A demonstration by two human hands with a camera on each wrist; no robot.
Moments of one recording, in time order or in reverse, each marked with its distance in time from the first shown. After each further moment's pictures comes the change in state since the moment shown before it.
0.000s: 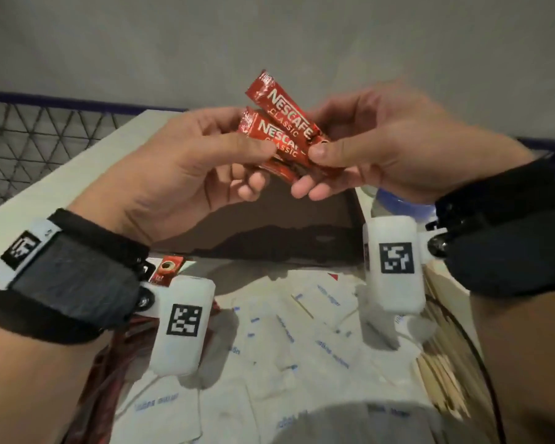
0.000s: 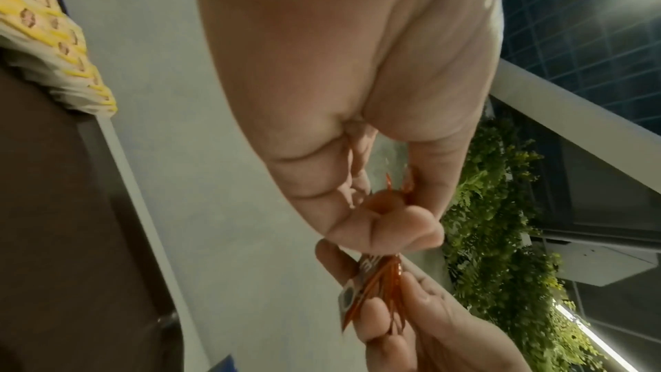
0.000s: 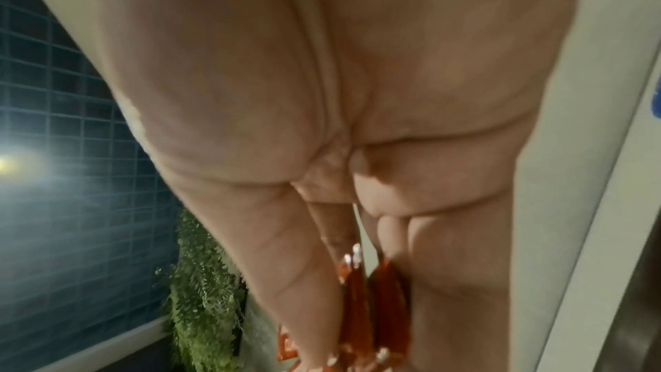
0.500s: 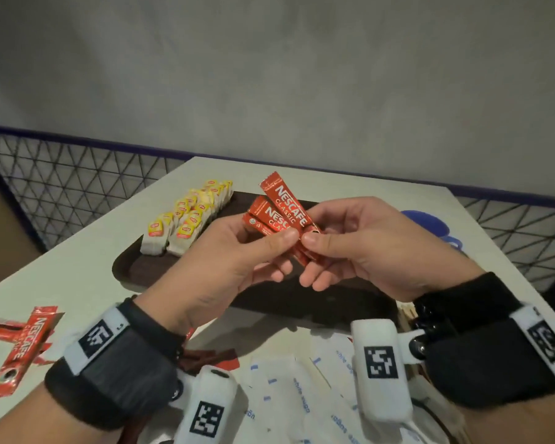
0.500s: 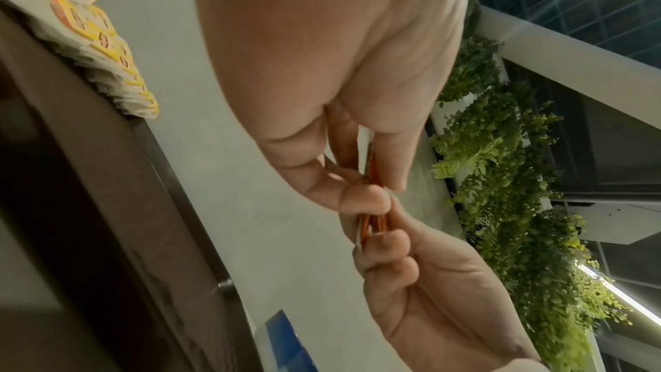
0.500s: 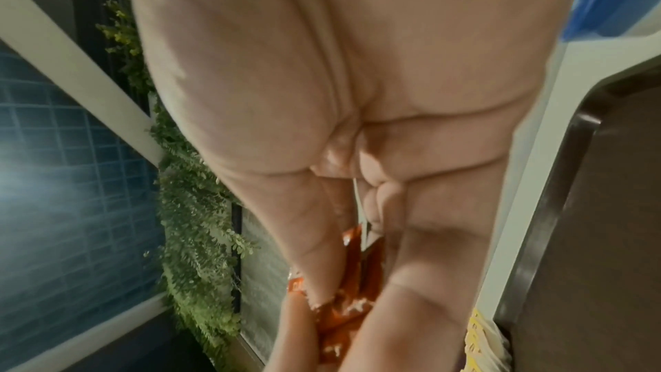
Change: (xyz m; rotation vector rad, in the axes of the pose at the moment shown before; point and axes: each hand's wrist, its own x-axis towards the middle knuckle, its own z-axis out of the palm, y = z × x) left_hand -0.017 -0.024 0.013 -0.042 0.297 -0.061; right_hand 0.017 0.018 0.020 0.055 -0.050 0.072
